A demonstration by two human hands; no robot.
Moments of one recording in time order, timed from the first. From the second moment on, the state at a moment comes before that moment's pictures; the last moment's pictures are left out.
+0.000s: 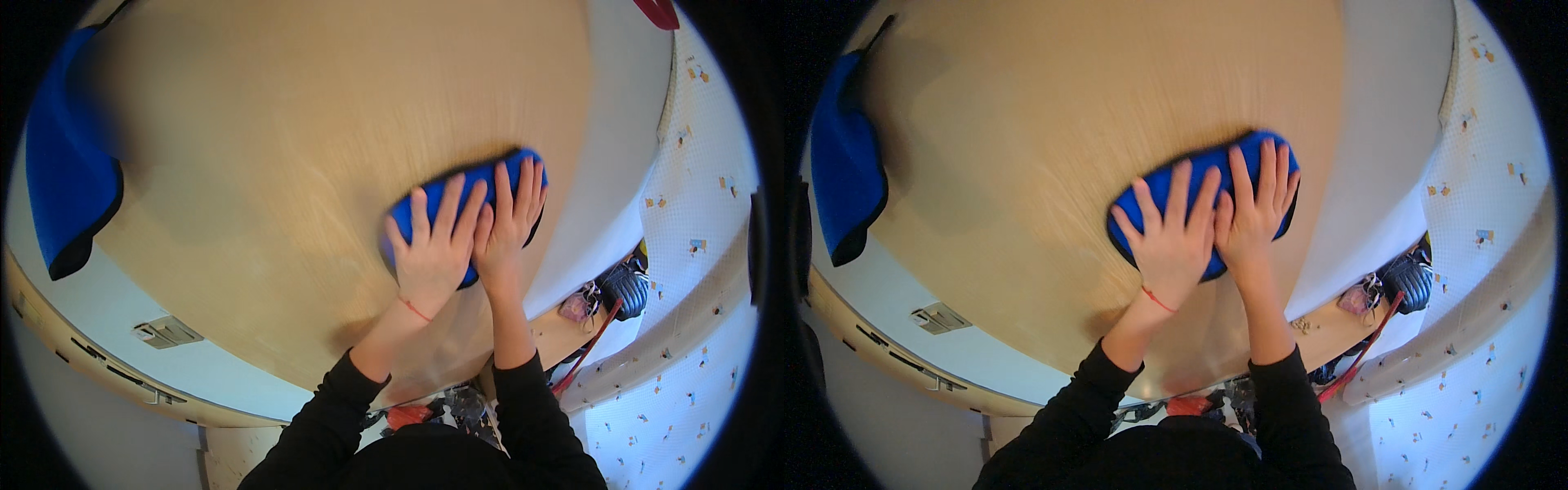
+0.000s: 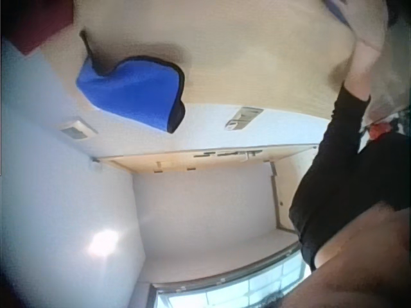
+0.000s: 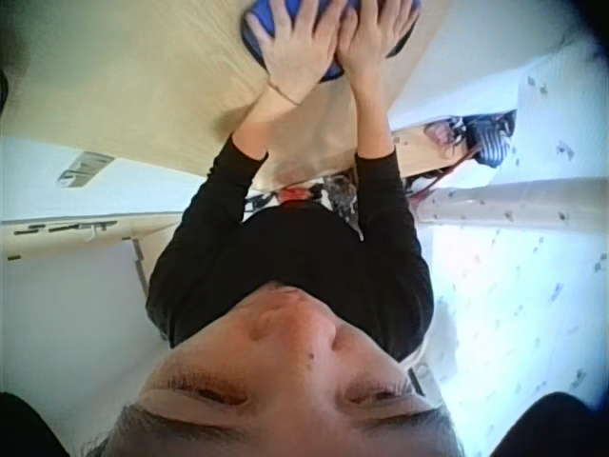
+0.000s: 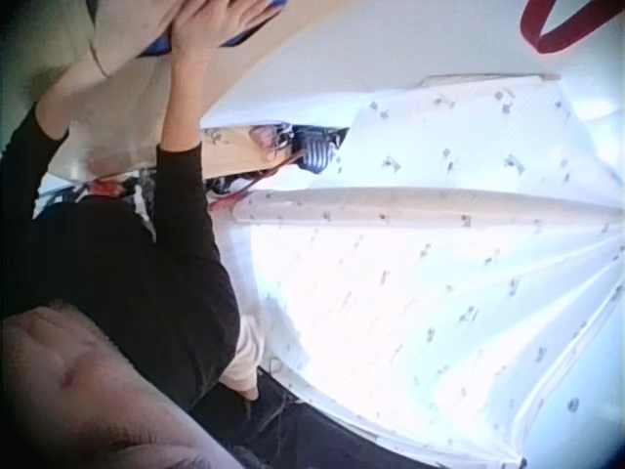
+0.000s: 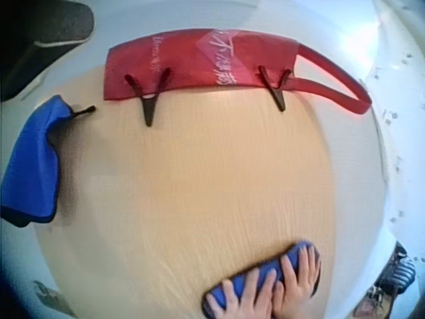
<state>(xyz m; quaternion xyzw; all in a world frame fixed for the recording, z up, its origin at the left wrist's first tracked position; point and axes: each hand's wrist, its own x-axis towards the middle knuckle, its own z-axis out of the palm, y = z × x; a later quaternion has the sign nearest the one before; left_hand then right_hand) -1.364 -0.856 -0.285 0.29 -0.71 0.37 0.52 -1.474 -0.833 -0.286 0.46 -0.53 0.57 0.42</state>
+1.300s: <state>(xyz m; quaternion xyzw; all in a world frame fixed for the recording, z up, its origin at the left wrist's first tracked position) -1.263 -0.836 -0.581 0.21 -0.96 0.03 0.17 -1.406 -0.768 -0.643 0.54 -0.64 0.52 0.14</state>
